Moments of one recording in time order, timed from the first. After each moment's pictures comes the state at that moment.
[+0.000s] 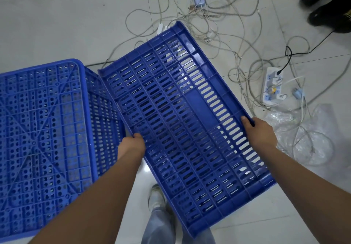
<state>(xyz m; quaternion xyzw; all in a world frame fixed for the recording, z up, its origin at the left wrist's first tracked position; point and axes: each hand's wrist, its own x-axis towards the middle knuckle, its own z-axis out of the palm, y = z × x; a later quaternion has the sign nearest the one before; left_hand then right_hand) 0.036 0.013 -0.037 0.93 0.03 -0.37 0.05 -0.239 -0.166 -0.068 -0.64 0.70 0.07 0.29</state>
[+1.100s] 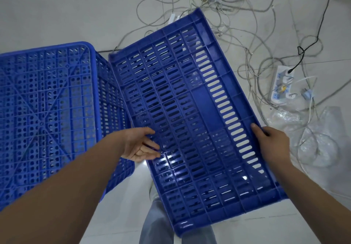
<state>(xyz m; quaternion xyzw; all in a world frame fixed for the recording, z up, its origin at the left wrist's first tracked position) 0.077 0.037 -0.027 0.63 0.13 -0.76 0.06 -0.243 -0.117 -0.032 -0.62 0.69 -0.05 0.38</state>
